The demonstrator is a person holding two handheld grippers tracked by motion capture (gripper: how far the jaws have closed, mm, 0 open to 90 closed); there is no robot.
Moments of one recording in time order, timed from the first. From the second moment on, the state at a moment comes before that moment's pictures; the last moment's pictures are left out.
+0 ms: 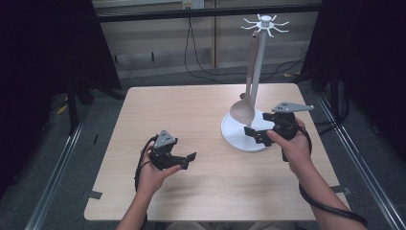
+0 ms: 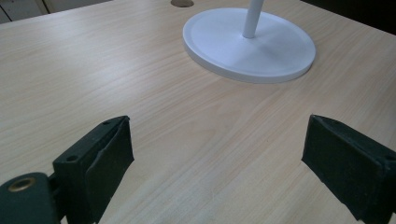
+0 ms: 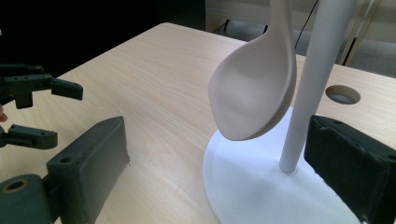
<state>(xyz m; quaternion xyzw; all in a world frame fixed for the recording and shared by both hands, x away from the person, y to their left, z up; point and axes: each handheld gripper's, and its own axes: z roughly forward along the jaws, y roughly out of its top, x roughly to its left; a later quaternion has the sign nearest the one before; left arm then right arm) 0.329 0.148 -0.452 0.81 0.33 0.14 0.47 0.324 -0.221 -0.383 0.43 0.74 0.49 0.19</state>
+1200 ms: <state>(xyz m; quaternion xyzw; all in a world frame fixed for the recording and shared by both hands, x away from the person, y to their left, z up) 0.329 0.147 -0.456 0.81 0.33 0.13 0.47 0.288 -0.229 -0.425 0.41 0.76 0.46 0.17</state>
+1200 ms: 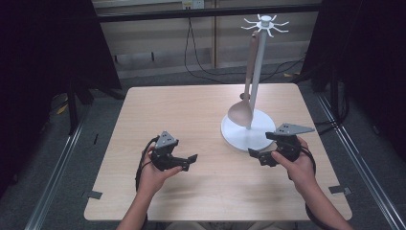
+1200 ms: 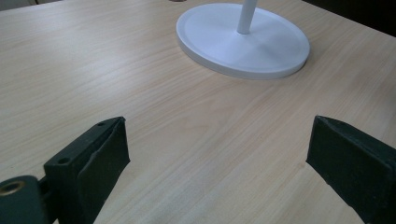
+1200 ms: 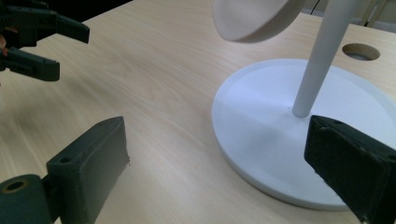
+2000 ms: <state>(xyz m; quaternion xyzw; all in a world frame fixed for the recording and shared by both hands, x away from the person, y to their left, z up) 0.329 0.147 -0.458 0.81 0.33 0.12 0.47 0.264 -0.241 -0.474 0.43 0.77 0.44 0.15</state>
